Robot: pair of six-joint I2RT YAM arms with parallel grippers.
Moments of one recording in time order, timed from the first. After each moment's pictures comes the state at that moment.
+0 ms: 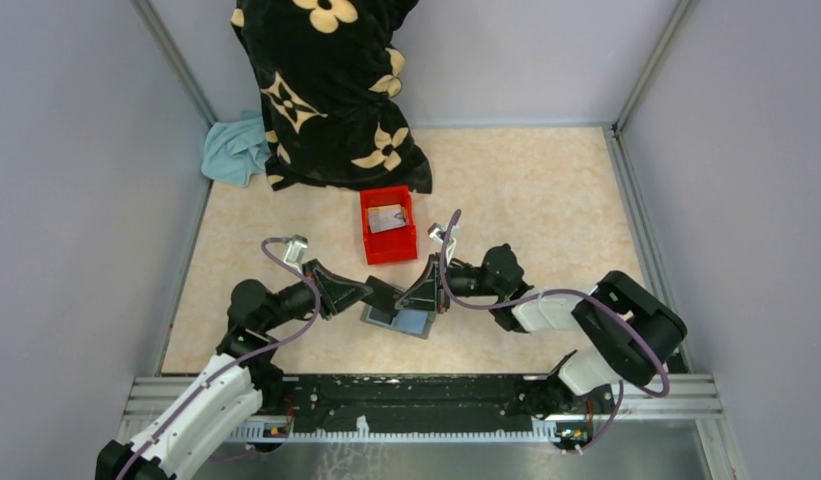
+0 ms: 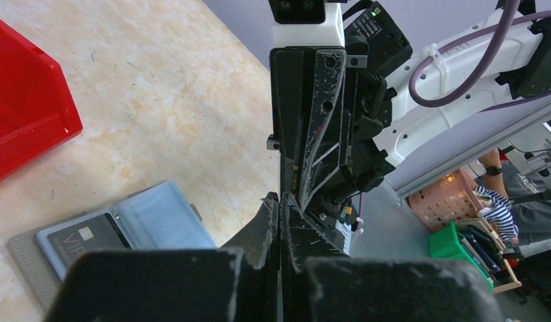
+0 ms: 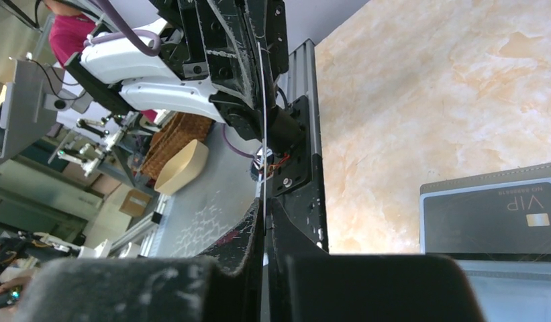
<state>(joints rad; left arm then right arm) -0.44 0.54 0.17 0.50 0.66 -0.77 0.75 1.44 0.41 1.13 -0.86 0.82</state>
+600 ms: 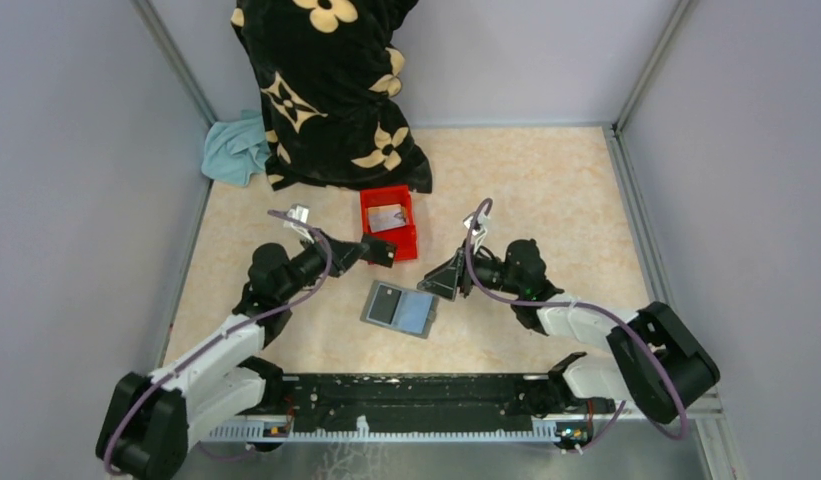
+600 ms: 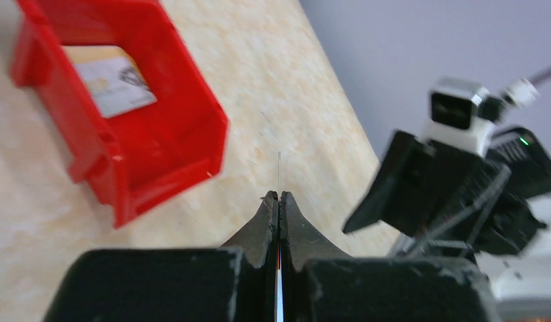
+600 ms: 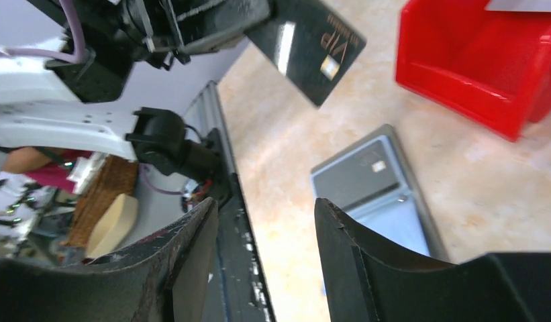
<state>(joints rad) -0.41 0.87 0.30 0.52 0.38 -0.75 0.57 1.27 0.33 0.89 -0.73 0.74</state>
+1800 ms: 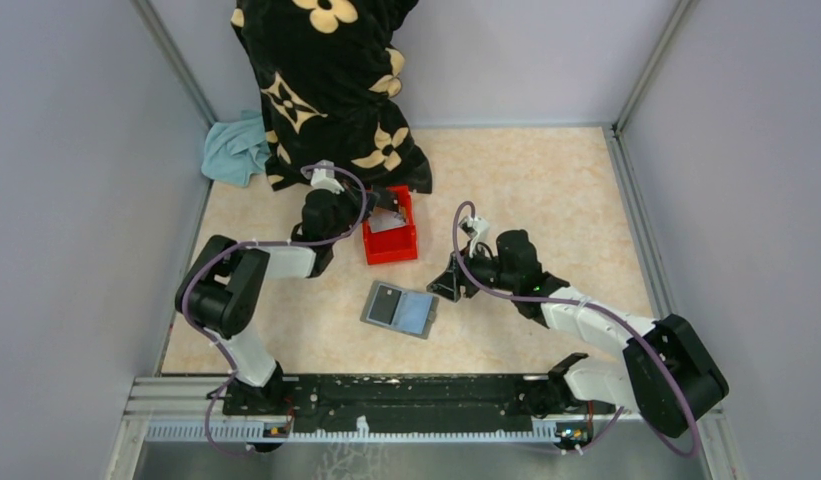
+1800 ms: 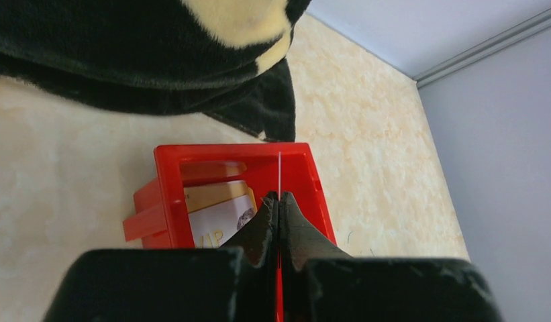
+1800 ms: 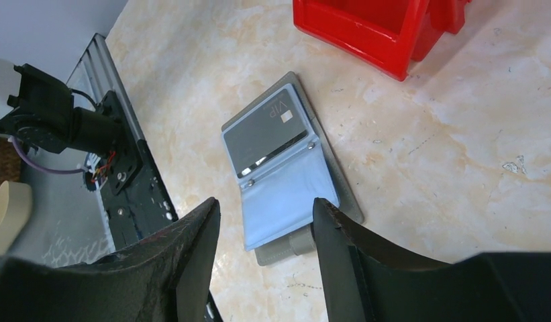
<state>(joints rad) -0.41 1.73 0.74 0.84 -0.01 -0.74 0.57 1.17 0.45 0.30 -0.56 0.38</state>
